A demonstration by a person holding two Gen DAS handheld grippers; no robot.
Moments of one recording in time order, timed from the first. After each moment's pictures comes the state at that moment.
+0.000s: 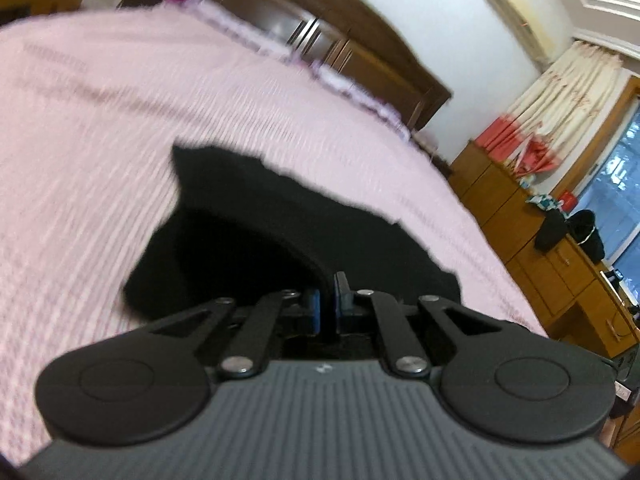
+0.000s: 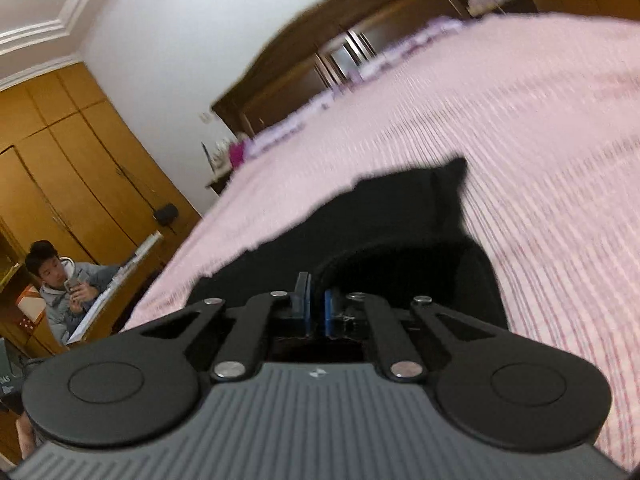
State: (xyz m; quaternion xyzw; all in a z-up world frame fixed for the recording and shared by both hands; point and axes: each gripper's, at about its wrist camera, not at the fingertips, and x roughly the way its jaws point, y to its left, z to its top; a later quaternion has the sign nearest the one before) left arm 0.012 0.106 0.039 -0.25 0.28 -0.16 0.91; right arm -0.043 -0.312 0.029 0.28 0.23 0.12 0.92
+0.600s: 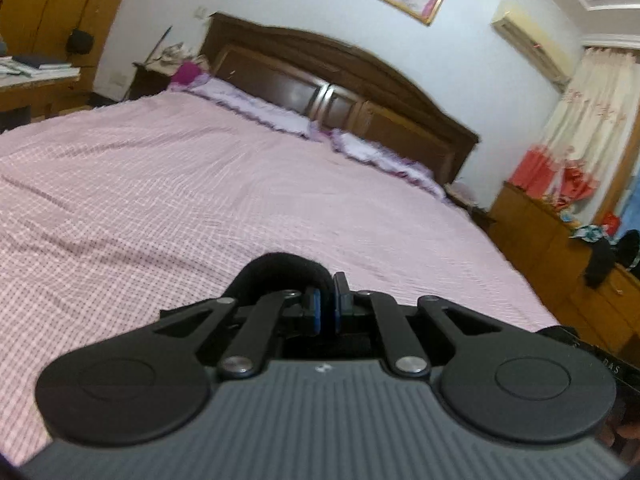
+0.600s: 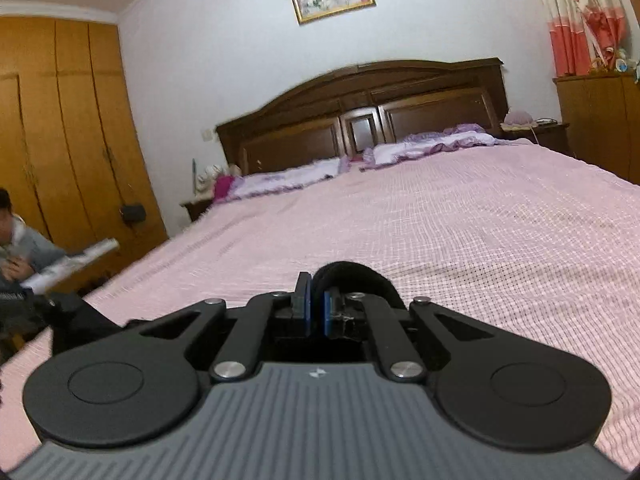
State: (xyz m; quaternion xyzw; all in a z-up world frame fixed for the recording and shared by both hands) left arm 0.137 0.088 0.090 -0.19 0.22 -0.09 0.95; right arm 0.099 -0.286 0.096 0.12 0.16 0.08 0.98
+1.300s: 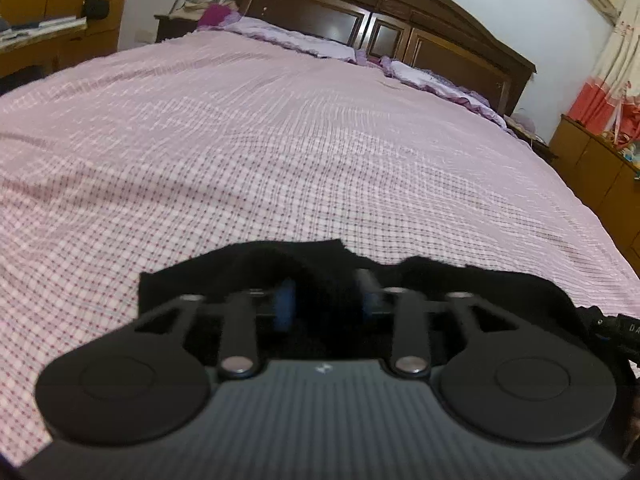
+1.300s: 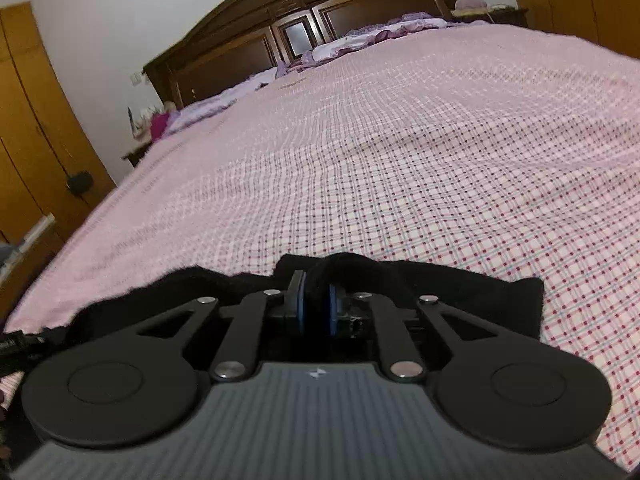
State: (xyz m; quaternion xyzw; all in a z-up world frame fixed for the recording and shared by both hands) left arm 0.220 0.073 -0.002 -0.14 0.31 -0.03 0.94; right arm 0.237 -0.298 -0.030 0.20 0.29 0.03 0.94
